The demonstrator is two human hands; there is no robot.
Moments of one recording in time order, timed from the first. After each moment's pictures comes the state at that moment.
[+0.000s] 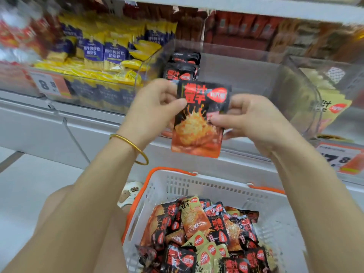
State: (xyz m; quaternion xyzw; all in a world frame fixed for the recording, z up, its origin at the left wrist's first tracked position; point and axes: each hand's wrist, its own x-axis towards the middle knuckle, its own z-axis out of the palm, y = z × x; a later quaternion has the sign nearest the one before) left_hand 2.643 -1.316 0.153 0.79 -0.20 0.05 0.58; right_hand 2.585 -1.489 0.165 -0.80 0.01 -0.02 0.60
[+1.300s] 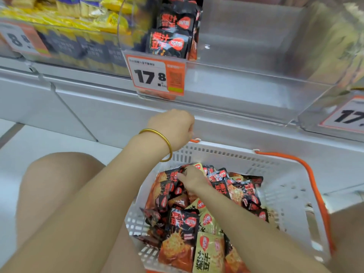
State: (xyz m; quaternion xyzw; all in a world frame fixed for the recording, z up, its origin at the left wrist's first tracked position) left_hand 2.634 -1.343 0.067 0.95 -0.27 -0.12 0.08; right_hand 2.584 -1.427 -0.118 -0.88 0.18 0.25 0.37
